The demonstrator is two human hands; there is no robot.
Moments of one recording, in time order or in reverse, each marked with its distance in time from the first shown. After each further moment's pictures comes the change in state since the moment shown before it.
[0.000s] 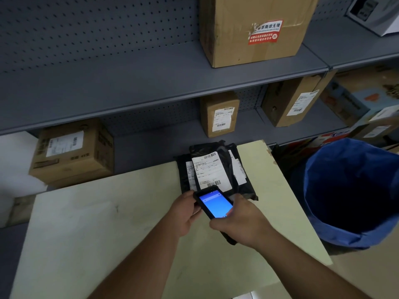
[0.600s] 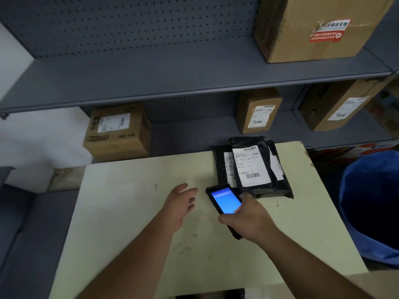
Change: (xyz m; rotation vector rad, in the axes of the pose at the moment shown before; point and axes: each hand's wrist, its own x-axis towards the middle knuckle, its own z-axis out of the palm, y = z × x) left_hand -0.040 -0.001 -0.131 -0.025 0.181 0.160; right_hand -0.012 -0.035 0.088 -0.038 -0.021 -0.001
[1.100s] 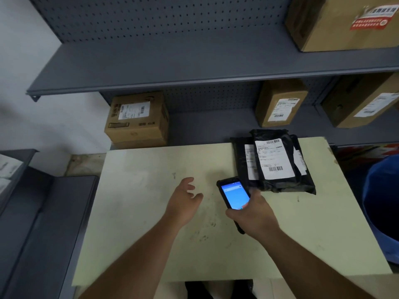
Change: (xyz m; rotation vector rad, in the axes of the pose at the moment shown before) left_hand -0.007 -0.022 -0.067 0.614 0.074 0.307; right_hand 0.001 -0.010 0.059 -0.011 0.087 -0.016
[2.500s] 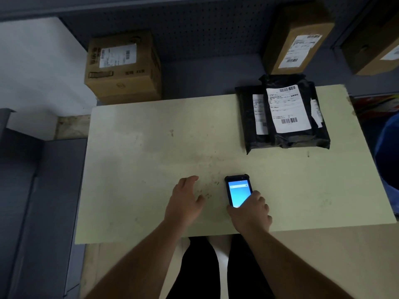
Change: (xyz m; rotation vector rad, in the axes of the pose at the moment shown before) left_hand -0.046 -0.106 0.040 0.346 -0.084 0.080; right_hand -0.007 0.090 0.121 -0.274 0.032 0.298
